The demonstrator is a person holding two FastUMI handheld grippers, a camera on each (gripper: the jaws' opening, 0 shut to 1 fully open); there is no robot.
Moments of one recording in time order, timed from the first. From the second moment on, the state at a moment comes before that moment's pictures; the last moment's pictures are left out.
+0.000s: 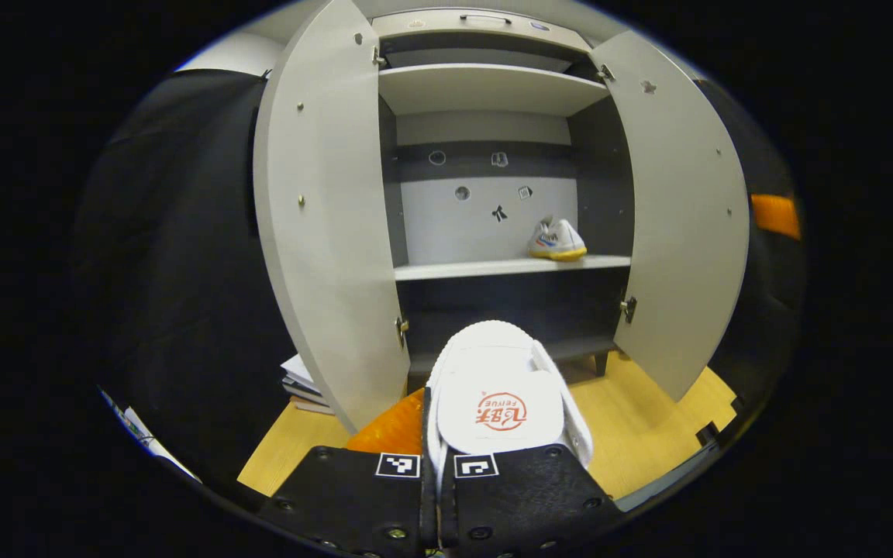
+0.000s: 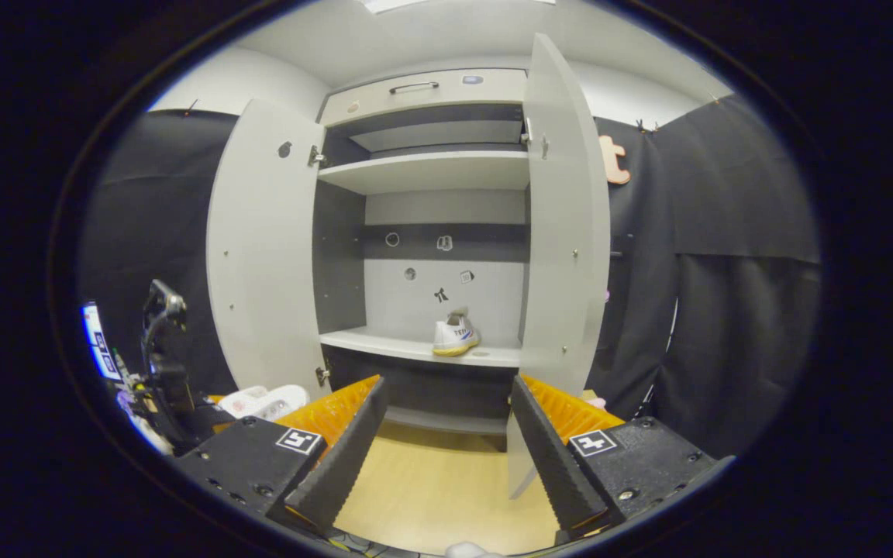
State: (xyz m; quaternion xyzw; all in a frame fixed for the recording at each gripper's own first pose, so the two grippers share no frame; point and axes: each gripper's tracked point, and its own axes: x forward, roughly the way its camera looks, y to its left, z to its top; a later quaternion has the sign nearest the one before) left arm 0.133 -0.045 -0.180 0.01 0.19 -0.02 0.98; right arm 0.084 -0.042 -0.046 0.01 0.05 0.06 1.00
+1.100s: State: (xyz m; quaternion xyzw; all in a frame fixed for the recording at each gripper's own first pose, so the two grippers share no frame) left arm 0.494 -0.102 -0.107 0.00 0.14 0.01 0.99; right arm 0.133 -0.037 -0.067 0.00 0.09 0.10 0.99
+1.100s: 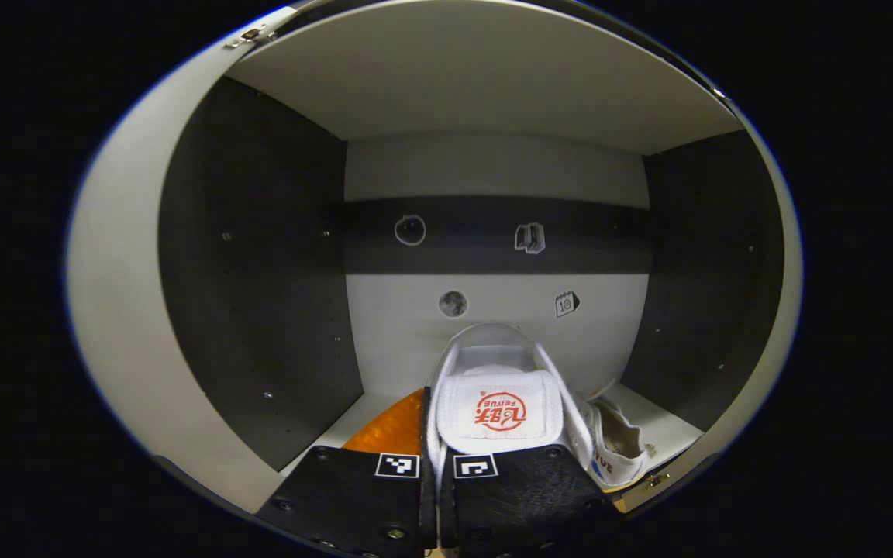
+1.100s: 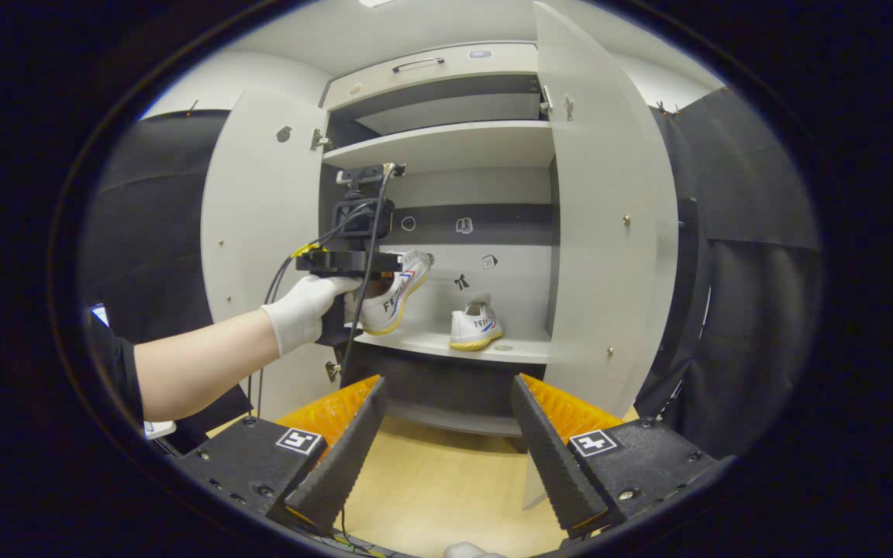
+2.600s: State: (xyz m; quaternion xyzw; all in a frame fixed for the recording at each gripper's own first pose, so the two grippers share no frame) left arm 0.423 -0.094 -0.061 0.02 0.12 -0.04 0.99; right arm 0.136 -0.033 -0.036 0.01 0.06 0.05 1.00
